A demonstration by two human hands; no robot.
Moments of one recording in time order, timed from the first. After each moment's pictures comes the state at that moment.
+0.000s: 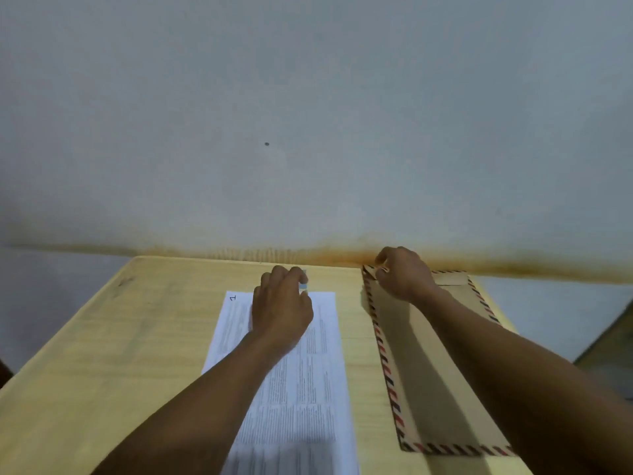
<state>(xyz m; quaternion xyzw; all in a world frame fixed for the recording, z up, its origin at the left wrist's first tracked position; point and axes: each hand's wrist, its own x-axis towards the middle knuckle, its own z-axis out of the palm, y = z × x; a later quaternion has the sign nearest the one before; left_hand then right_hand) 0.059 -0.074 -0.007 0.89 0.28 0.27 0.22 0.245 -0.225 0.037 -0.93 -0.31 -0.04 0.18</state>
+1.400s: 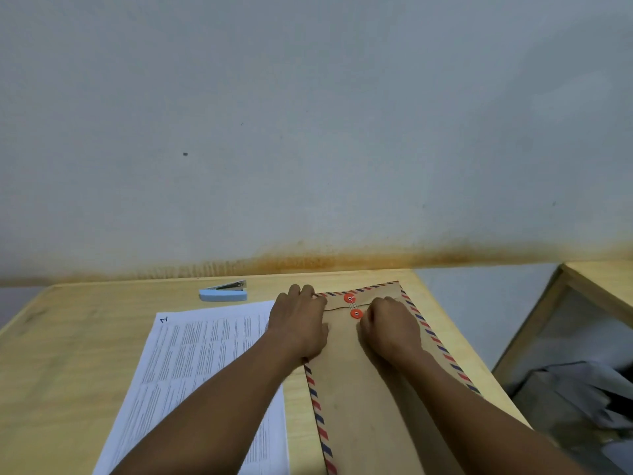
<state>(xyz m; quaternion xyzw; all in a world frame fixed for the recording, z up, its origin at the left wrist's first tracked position) 0.139 -0.158 -0.005 0.99 0.10 0.05 0.02 0.222 -0.319 -0.019 -0.96 -0.22 -0.09 0.15</state>
